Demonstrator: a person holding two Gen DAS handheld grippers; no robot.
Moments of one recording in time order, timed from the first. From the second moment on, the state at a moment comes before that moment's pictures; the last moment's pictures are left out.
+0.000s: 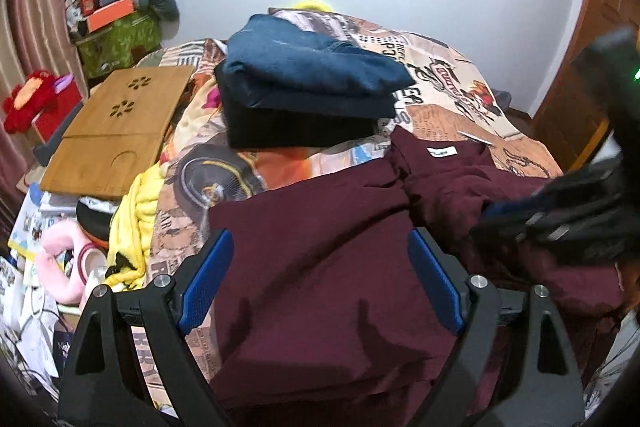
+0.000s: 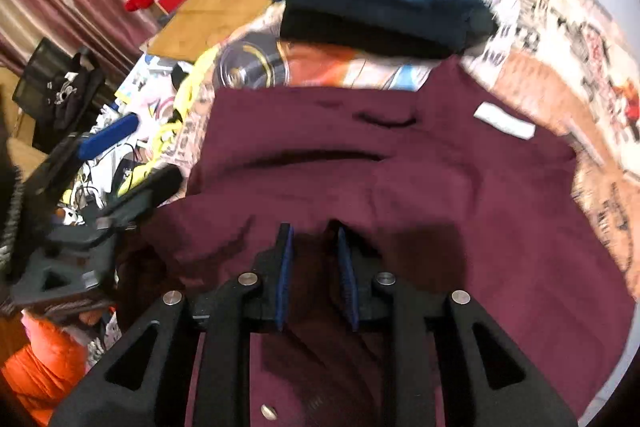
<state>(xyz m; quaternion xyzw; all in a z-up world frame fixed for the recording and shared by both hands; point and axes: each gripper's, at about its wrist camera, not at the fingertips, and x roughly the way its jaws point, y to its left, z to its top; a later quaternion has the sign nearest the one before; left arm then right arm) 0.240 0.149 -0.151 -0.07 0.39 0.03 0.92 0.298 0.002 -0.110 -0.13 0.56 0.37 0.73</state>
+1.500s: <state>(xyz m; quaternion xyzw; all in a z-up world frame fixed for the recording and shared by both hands) 0.291 0.111 -0.148 -0.14 0.41 -0.03 0.90 0.271 -0.304 -0.147 0.01 0.51 0.09 0.86</state>
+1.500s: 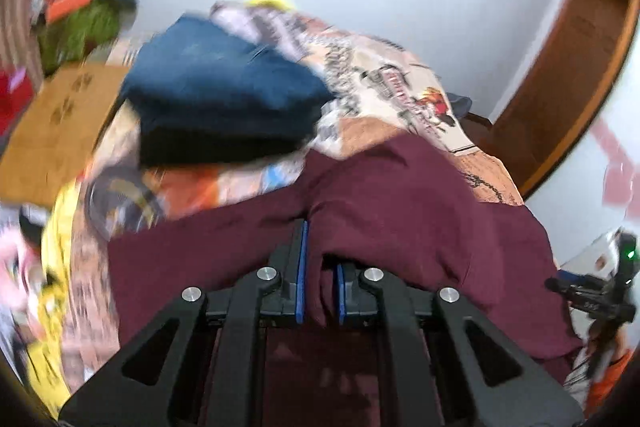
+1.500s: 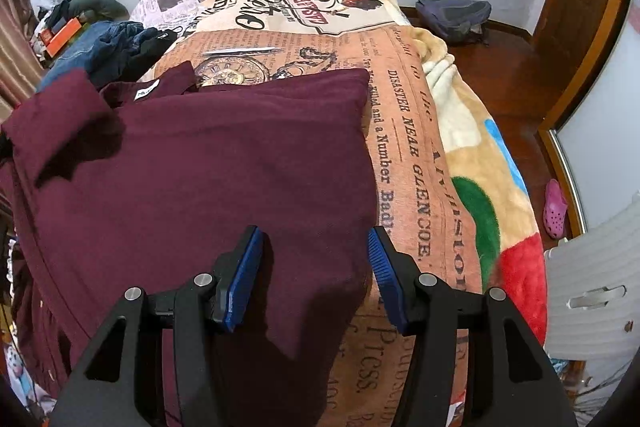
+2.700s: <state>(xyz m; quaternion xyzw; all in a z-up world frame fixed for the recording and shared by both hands) 0.238 0.214 -0.230 -0.32 0.45 0.07 0.83 0.269 -0.313 -0.155 0.07 0.50 0.08 0.86</state>
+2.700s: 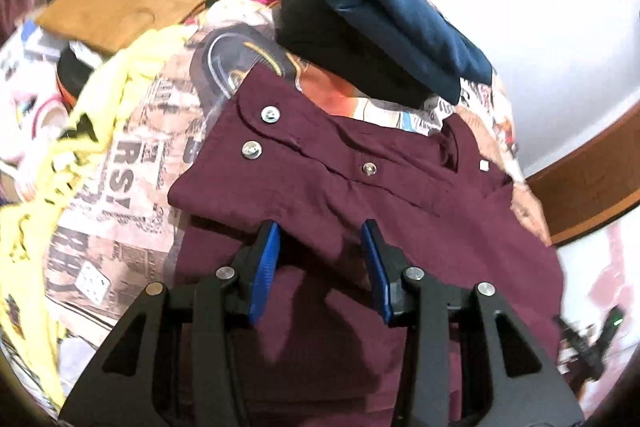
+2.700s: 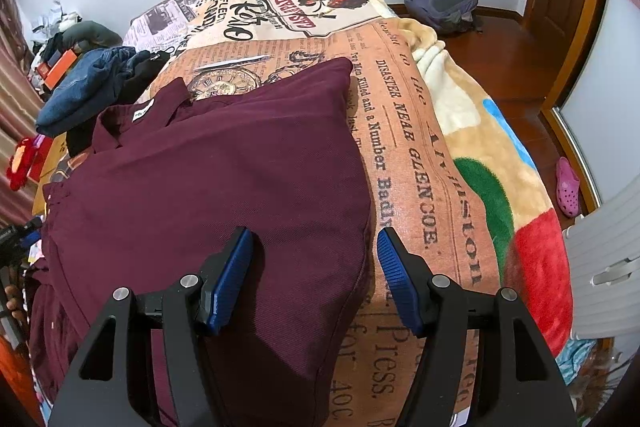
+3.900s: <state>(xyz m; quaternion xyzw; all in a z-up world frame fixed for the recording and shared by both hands) 0.220 0.219 -0.202 -0.20 0.47 0.08 0.86 0.268 -0.310 -0.156 0.07 0.49 0.07 0.87</state>
